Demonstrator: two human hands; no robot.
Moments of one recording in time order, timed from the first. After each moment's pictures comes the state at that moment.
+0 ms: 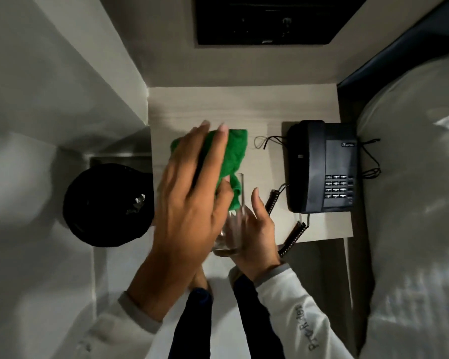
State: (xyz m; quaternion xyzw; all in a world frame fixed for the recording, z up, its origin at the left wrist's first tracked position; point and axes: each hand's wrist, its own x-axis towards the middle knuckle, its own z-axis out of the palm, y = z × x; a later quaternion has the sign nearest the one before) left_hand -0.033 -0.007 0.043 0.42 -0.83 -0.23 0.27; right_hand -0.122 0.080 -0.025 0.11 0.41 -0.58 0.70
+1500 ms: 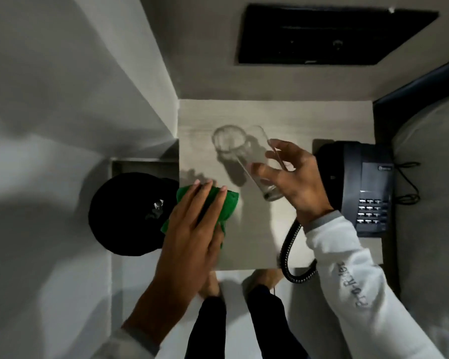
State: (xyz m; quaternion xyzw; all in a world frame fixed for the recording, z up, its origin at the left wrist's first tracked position) left_hand 0.024 -0.013 0.008 0.46 -0.84 -0.29 0.05; right_hand -0.189 -0.031 -0.003 -0.14 0.74 -0.42 0.50
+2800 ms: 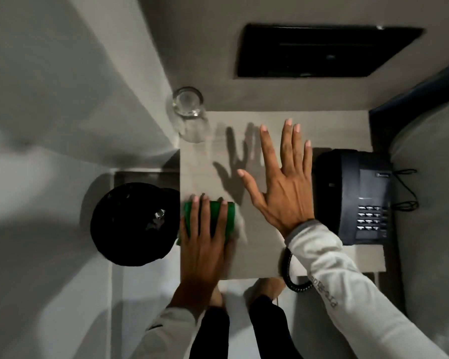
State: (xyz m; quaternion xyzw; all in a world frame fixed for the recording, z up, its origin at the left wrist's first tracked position) left_hand 0.015 0.015 -0.094 0.50 -0.86 -0.12 0.01; right_hand -0.179 -0.024 -0.032 -0.59 0.80 -0.11 0.05
